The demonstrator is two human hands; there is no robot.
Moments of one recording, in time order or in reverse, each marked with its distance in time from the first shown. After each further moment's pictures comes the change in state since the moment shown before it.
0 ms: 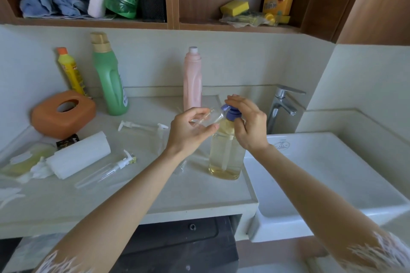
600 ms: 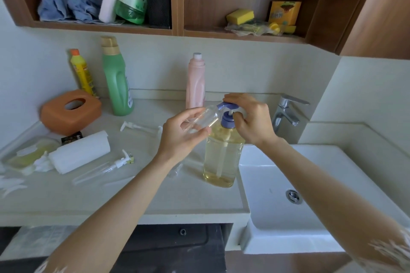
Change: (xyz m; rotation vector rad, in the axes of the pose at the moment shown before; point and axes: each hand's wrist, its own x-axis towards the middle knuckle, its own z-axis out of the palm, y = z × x) left_hand -0.007 0.010 0.002 -0.002 0.069 0.045; right_hand 0.033 0.000 -0.031 -0.019 -0.126 -0.091
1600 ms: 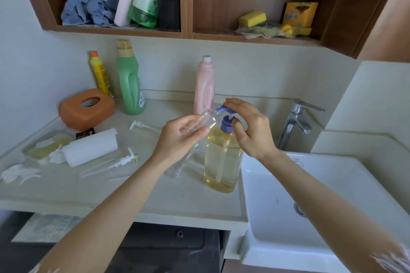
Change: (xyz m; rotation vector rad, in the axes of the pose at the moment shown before) left_hand 0.002 -0.006 0.000 0.030 -0.019 -0.050; right_hand -0.010 0.015 0.001 0.163 -0.063 -0.059
